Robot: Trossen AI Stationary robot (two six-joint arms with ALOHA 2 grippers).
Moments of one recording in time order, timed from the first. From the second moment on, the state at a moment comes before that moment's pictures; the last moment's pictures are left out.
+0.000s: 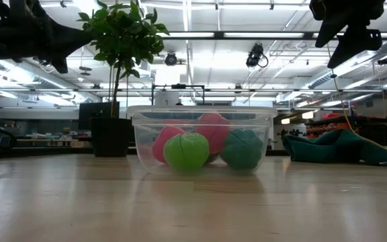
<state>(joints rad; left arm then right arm) 0.09 0.01 0.01 0.28 -0.18 -0.12 0.28 0.97 0.94 -0.96 0.29 1.05</state>
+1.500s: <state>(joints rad) 0.03 0.01 0.01 0.04 -0.07 -0.33 0.28 0.71 0.91 -1.08 0.40 0.93</state>
